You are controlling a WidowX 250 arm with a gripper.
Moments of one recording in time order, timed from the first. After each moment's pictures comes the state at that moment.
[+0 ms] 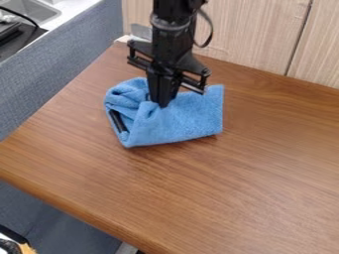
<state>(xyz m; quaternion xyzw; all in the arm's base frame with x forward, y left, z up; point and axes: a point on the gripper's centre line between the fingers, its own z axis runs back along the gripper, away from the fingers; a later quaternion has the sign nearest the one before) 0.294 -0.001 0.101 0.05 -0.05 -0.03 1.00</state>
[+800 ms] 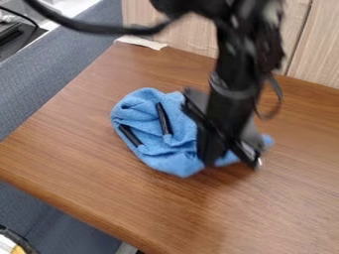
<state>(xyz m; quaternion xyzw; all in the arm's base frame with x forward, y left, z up) 0.252 -0.089 0.072 0.05 -0.04 -0.18 0.98</state>
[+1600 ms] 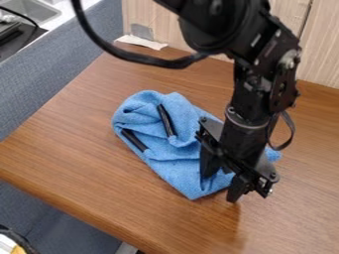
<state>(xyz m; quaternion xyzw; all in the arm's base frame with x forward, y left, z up) 0.249 -0.104 0.047 0.03 -0.01 -0.20 0.98</state>
